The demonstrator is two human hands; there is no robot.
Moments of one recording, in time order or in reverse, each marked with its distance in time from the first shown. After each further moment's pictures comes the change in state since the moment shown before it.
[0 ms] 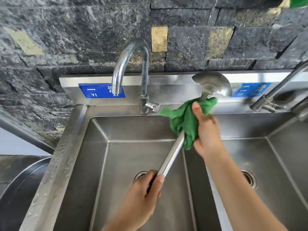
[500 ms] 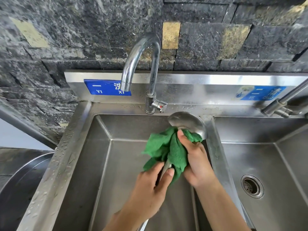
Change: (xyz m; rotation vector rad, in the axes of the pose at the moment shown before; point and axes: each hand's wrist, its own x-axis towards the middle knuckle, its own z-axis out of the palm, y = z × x) left_hand 0.028 0.003 -0.005 0.043 0.059 0.092; right_hand -0.035 0.063 -0.005 -0.017 -0.218 0.208
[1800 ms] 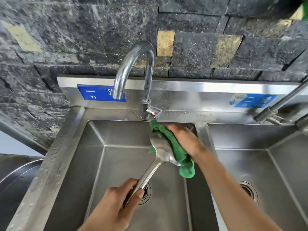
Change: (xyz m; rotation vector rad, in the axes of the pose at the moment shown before) left_hand -0.022 -0.022 -0.049 0.168 -0.078 0.021; right_hand 0.074 -0.043 -0.007 -0.983 -0.055 0.039
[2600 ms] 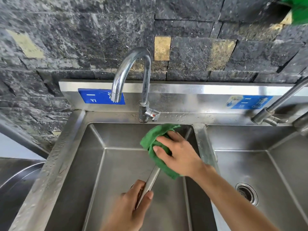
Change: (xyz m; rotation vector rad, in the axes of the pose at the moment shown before) left_hand 0.002 0.001 0.038 -0.033 0.030 -0.130; right_hand -0.020 0.037 0.013 -0.688 0.153 -0.732
